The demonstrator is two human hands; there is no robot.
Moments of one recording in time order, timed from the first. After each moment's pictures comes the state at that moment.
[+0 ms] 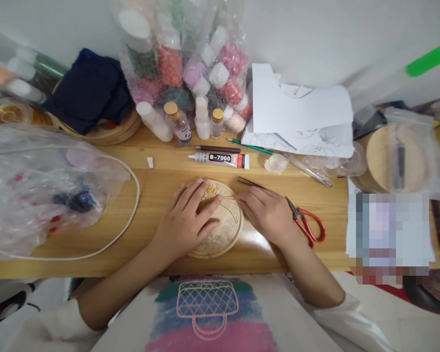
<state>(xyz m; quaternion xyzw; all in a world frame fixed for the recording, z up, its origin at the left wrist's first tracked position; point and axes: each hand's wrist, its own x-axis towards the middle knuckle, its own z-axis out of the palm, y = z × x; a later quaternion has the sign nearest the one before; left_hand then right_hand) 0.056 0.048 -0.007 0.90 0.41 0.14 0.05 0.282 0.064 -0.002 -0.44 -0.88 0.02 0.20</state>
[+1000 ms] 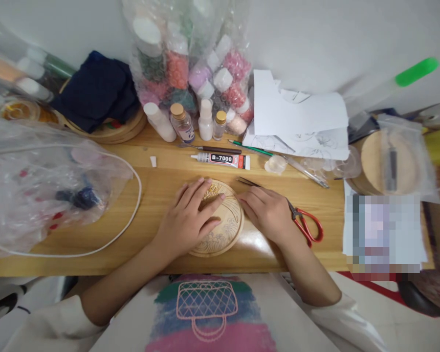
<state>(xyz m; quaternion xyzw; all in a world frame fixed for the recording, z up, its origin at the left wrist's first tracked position) 0.057 0.047 -0.009 0.89 0.43 0.14 0.08 0.284 0.063 -0.002 -0.43 -0.88 0.03 0.19</state>
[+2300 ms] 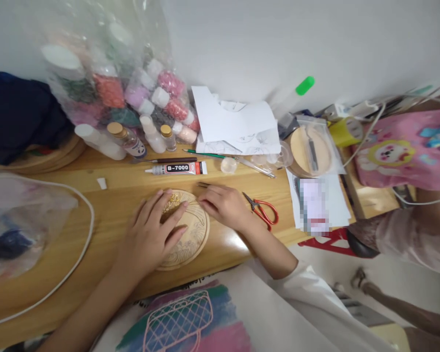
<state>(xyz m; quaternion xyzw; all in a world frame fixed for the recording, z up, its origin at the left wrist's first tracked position) 0.052 0.050 -0.020 0.90 0.41 0.17 0.04 0.283 0.069 -0.002 -0.47 -0.85 0.15 0.17</state>
